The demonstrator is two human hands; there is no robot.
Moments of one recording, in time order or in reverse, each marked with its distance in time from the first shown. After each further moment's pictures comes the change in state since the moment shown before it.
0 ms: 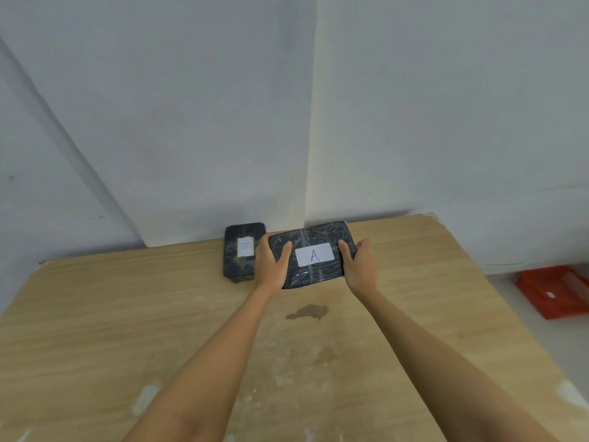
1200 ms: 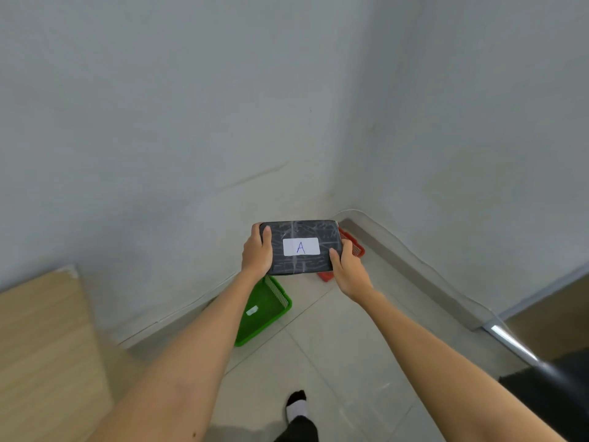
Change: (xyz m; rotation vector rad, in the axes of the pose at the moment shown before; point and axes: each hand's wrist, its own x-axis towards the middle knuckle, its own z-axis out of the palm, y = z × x) left_hand -0.189 0.346 0.774 0.022 -0.539 0.229; right_hand 0.213 0.460 -0.672 -0.140 0.090 0.264
